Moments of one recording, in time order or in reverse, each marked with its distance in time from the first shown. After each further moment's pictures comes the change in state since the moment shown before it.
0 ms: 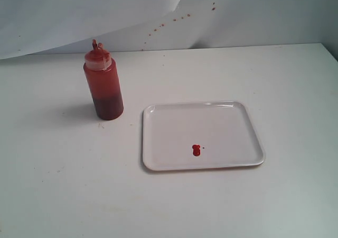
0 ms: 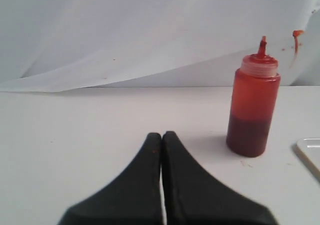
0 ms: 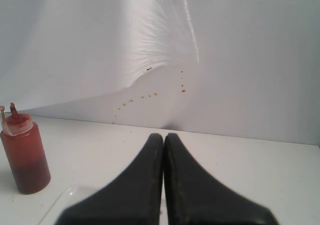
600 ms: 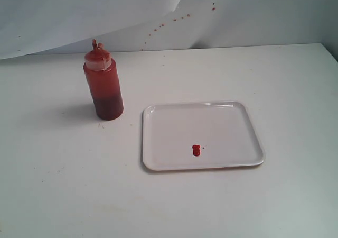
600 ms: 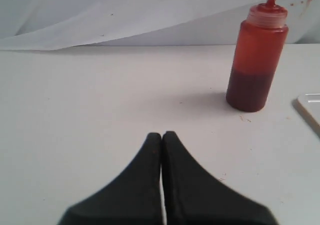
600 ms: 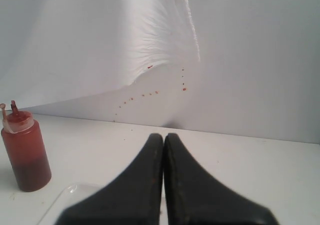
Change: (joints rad) left arm 0.005 -0.027 0.012 -0.198 0.145 0.201; right arm 0.000 0.000 0.005 0.001 -0.004 0.000
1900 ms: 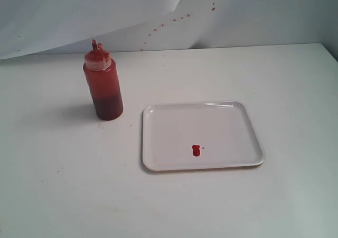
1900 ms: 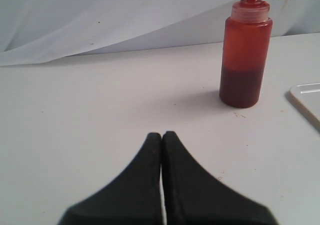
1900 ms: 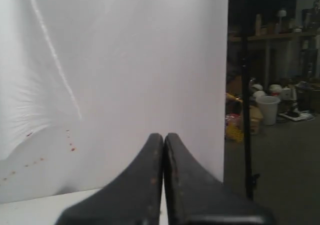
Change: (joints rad) left arm 0.000 0.000 0.000 -0.074 -0.011 0.138; right arm -0.550 -0.151 0.002 0.045 -0.144 -0.051
